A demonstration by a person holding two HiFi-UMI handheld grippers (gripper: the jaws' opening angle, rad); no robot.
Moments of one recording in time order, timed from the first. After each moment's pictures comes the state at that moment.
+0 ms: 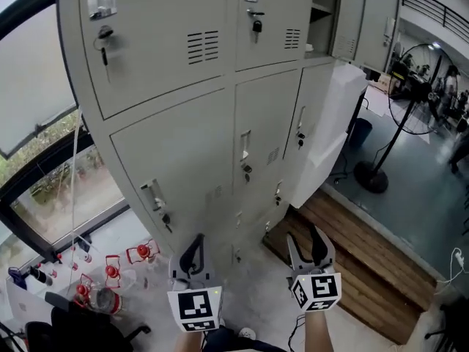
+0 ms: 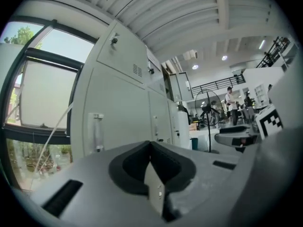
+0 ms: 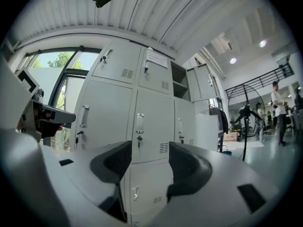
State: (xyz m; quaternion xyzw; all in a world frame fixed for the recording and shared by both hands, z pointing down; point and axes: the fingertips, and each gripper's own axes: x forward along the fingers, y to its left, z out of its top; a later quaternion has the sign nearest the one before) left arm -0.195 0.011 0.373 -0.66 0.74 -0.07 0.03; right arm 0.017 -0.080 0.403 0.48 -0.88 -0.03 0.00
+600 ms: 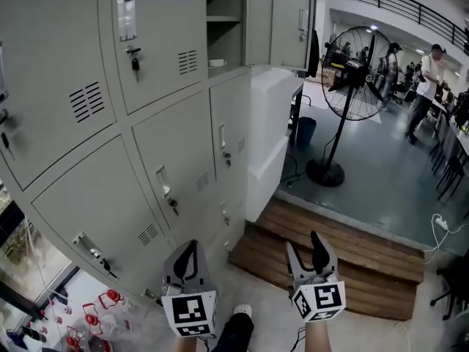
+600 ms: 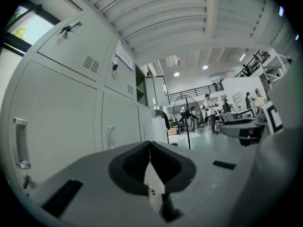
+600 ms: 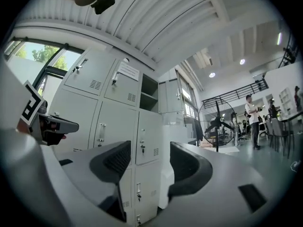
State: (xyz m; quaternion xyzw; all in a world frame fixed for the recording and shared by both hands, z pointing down) left arm -0.051 -0.091 0.345 -0.75 0.65 -0.06 0.07; right arm 0.185 -0.105 0.359 0.59 -0.81 -0.05 -0.04
